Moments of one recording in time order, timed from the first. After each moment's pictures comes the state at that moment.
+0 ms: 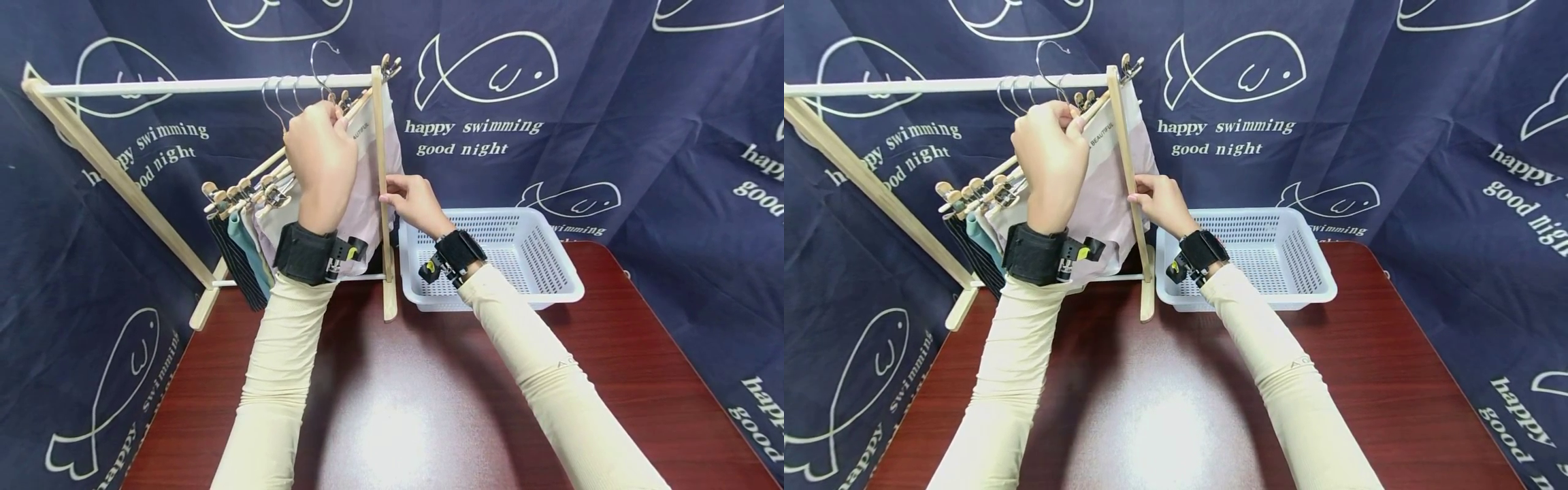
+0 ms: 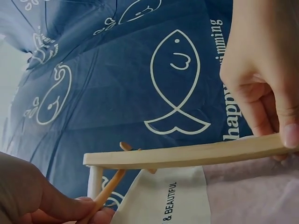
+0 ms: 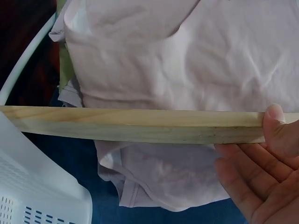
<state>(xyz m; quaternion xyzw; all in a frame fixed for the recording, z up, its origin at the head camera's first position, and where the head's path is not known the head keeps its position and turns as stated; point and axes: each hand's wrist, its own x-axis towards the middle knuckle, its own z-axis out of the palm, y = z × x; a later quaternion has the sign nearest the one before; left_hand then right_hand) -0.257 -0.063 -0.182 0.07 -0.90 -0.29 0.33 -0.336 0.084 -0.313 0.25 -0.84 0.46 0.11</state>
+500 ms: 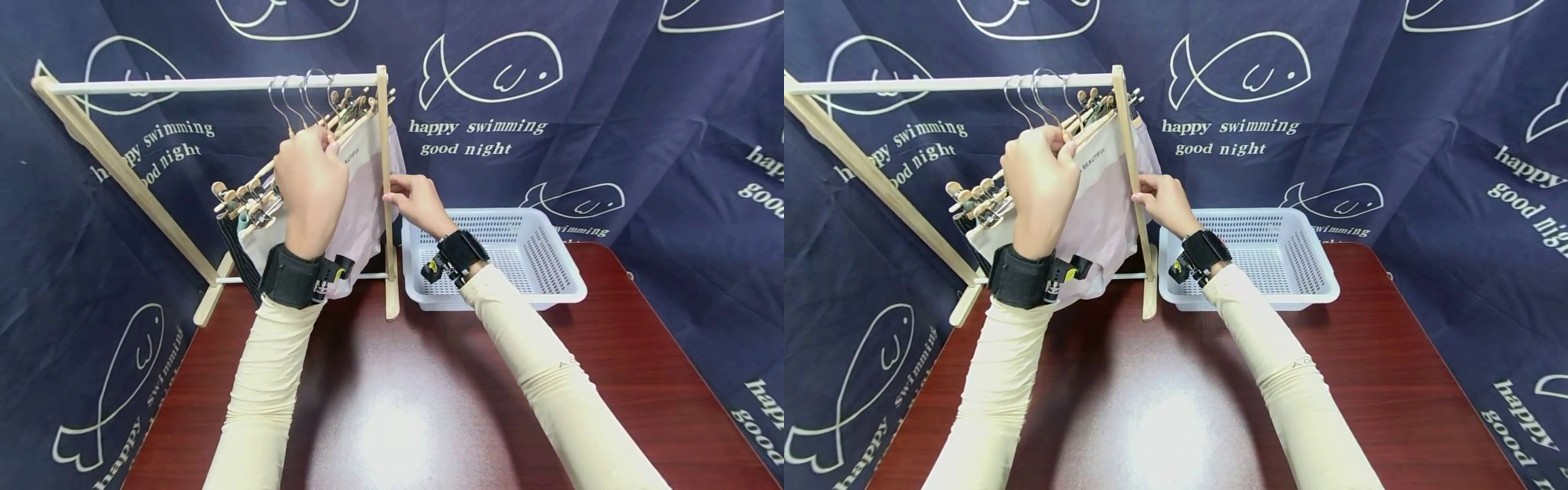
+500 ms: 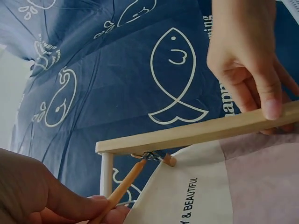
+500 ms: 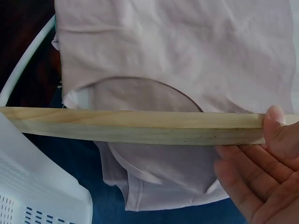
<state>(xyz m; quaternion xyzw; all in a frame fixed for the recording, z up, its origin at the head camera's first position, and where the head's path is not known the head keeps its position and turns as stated) -0.231 -0.080 -0.201 0.05 -0.90 -0.28 0.34 -0.337 0.083 -0.314 0.25 -0.85 0.45 0.12</state>
